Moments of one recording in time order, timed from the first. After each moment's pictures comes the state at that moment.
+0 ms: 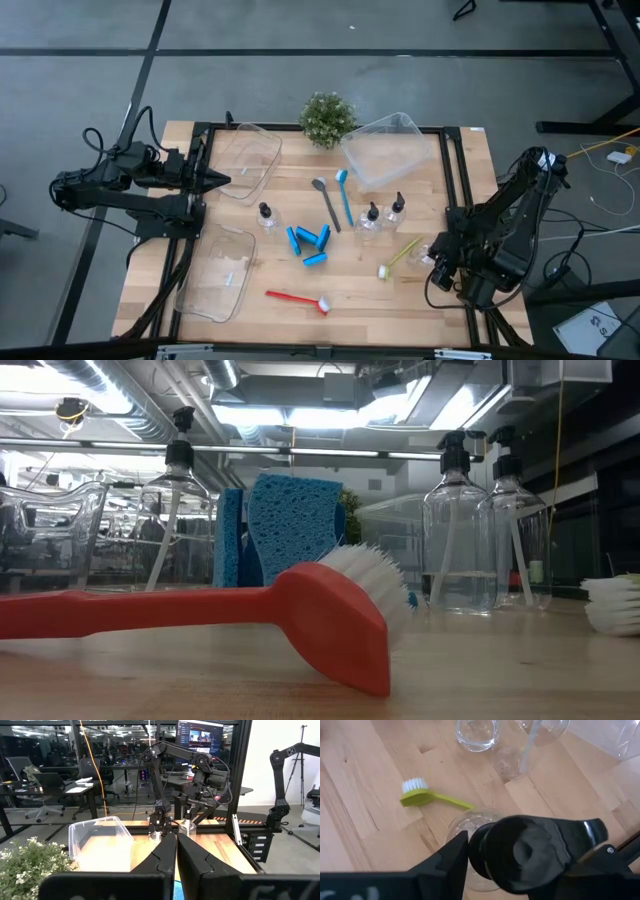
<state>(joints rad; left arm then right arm) 0.00 0.39 0.78 -0.39 -0.01 0.00 1.05 1.27 1.04 -1.38 0.55 1.59</state>
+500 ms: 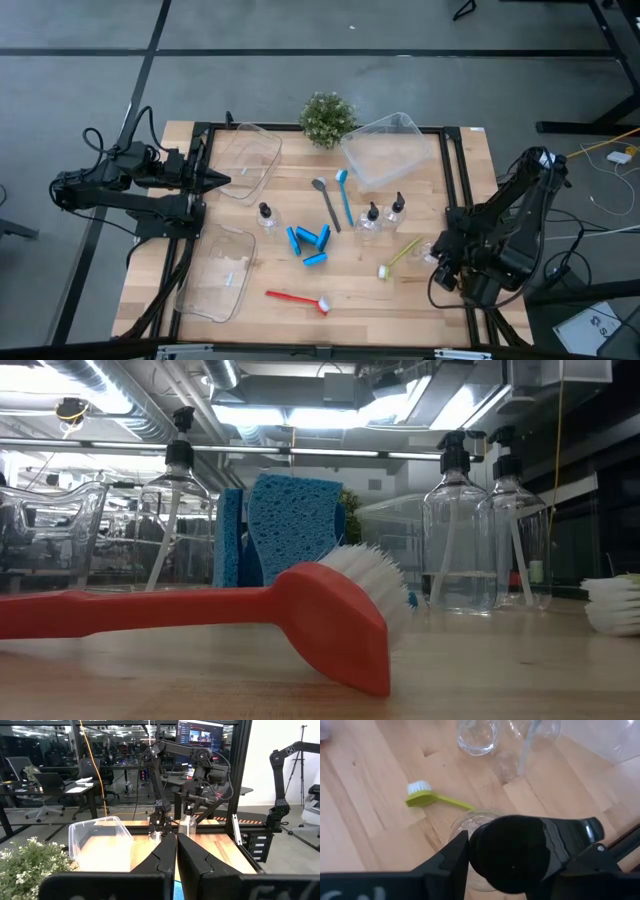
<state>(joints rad) 0.00 0.39 0.78 -0.39 -0.01 0.00 1.05 1.26 1.13 -1.47 0.54 1.59</state>
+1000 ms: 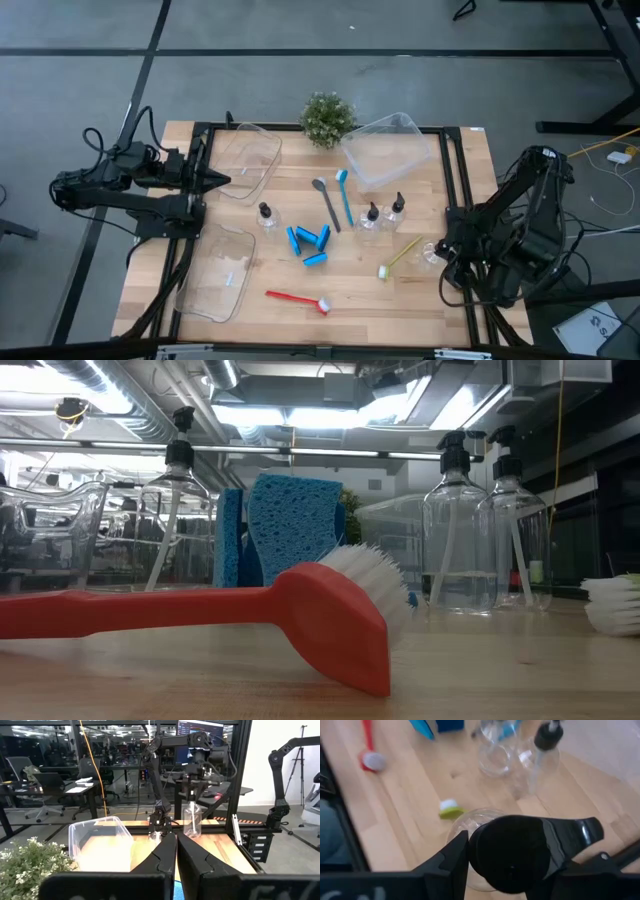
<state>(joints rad) 0.00 0.39 0.78 -0.39 -0.01 0.00 1.05 1.24 1.36 -1.57 0.59 1.56</state>
